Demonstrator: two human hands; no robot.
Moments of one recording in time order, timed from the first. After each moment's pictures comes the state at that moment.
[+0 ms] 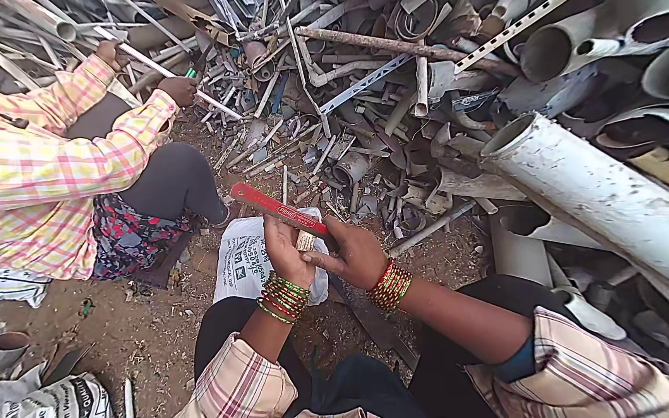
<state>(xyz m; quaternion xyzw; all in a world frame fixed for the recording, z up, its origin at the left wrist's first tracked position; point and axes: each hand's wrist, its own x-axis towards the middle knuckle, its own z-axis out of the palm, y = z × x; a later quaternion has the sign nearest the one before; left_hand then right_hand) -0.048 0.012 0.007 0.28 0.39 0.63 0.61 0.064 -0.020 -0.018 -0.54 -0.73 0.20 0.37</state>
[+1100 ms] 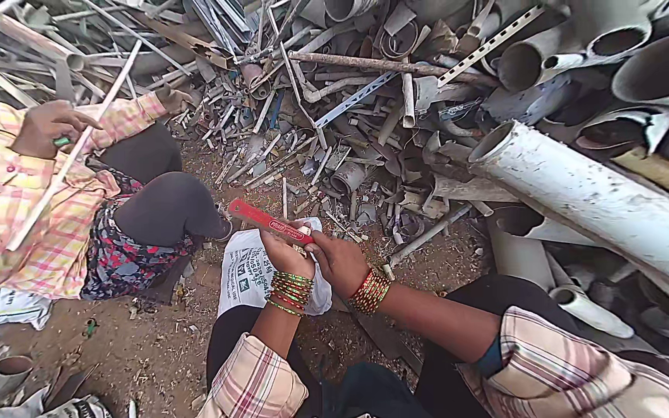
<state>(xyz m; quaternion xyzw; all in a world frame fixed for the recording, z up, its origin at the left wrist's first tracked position) -0.037 0.031 0.007 0.21 0.45 0.67 0.56 0.044 -0.016 -0.006 -0.58 -0.70 0.28 0.30</state>
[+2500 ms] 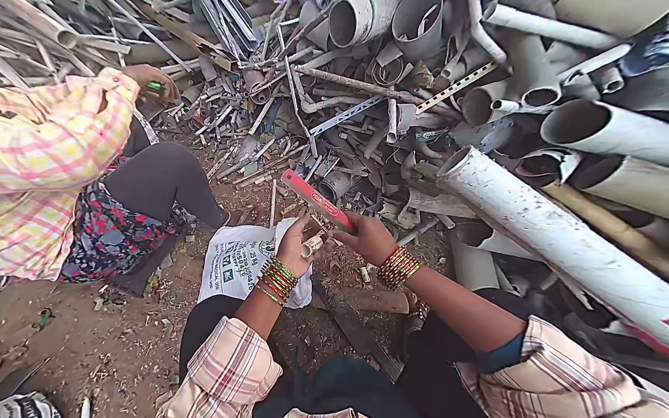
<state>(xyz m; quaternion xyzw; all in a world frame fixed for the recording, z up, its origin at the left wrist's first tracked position) -0.054 0.007 0.016 0.25 0.50 0.34 0.75 0.105 -0.033 0.015 -0.67 -0.62 0.32 0.23</state>
